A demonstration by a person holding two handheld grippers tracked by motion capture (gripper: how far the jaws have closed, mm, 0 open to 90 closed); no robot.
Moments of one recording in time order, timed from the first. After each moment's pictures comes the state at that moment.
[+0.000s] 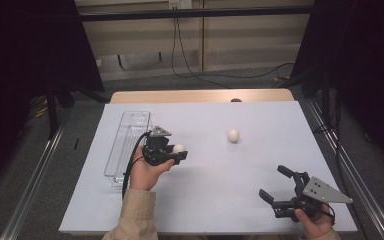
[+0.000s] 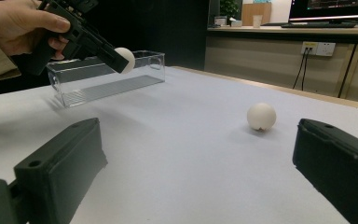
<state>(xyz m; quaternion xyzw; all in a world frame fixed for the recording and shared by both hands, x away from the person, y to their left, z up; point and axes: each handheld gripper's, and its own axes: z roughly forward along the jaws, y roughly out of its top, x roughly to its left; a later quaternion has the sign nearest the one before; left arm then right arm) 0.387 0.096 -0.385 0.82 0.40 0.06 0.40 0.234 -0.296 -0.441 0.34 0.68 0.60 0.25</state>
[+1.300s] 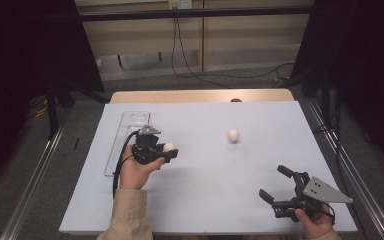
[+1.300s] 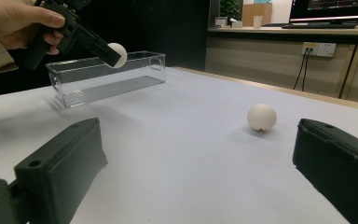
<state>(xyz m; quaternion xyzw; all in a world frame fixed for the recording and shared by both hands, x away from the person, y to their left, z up) 0.388 0.121 -0.378 0.82 0.41 0.07 0.40 0.234 -0.296 -0.440 0.34 0.68 0.60 0.25</state>
